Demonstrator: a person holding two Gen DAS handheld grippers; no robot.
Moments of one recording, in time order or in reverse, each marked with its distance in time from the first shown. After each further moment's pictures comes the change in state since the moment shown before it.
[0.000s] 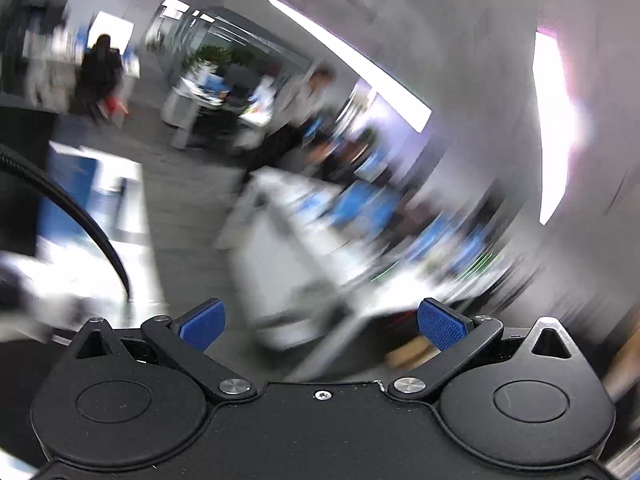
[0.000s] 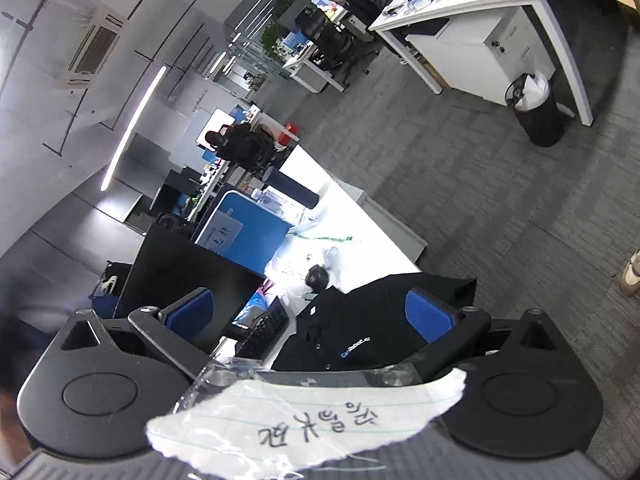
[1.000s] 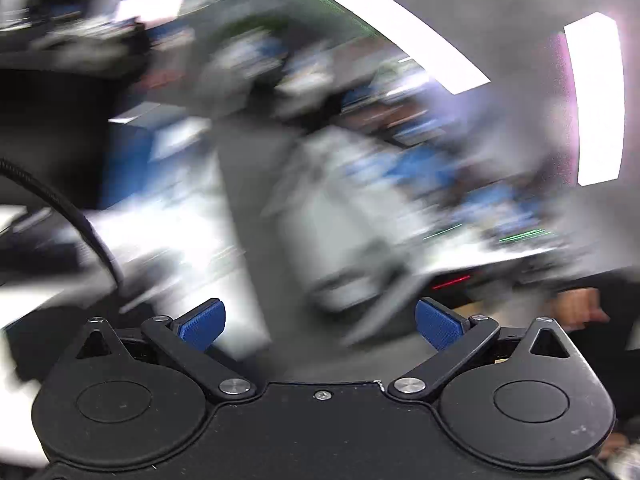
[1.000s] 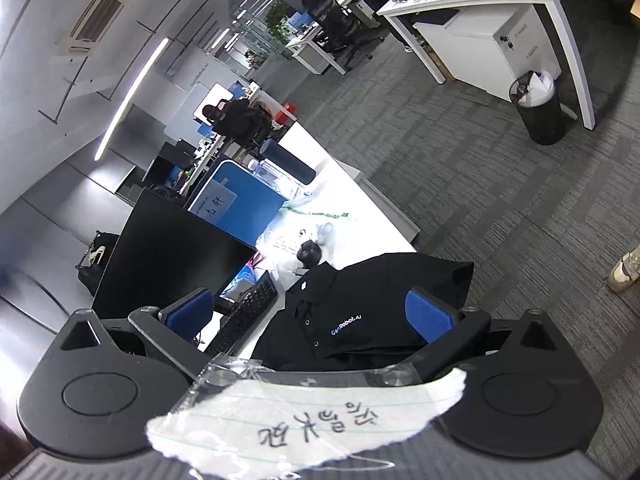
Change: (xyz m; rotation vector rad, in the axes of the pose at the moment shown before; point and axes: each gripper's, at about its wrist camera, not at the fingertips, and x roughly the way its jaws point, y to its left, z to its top) left arm -0.028 0.084 -0.071 0.163 0.186 0.431; right arm 0.015 0.012 -0.025 -0.056 0.070 -0.025
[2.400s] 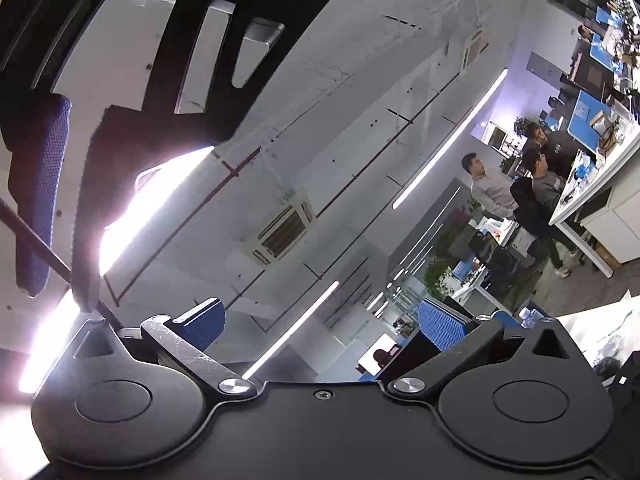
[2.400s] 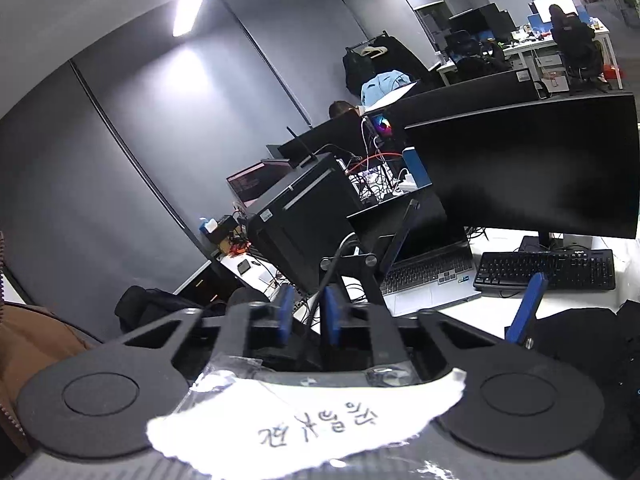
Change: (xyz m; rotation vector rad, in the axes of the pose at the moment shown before) left arm -0.061 0.159 -0.127 1.131 -0.934 0.804; right arm 0.050 0.471 -0.169 -0.758 0.517 0.621
